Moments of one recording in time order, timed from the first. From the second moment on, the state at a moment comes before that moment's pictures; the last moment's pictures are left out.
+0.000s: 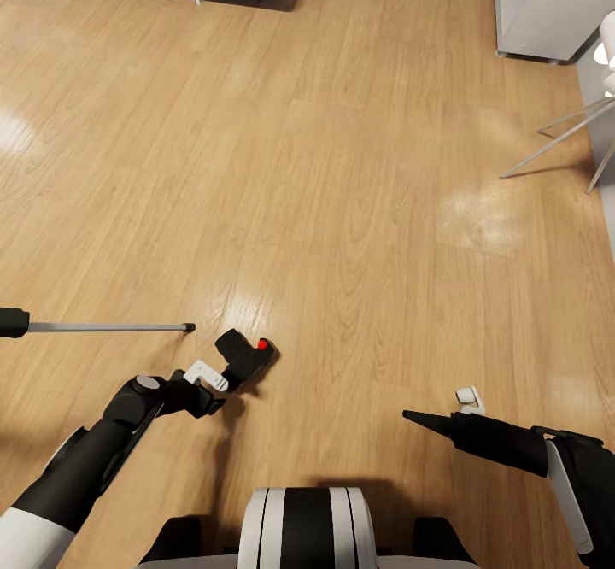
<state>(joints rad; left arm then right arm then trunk) -0.54 0.28 -0.29 -1.33 -0.20 0.80 -0.48 -0.29 -0.20 -0.30 -1.48 -0.15 1.04 1.30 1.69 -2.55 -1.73</state>
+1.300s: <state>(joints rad) -0.54 0.28 -0.41 -1.26 -0.22 0.53 -0.43 -0.29 -0.19 -0.30 -1.48 -0.15 1.04 1.30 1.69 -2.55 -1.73</state>
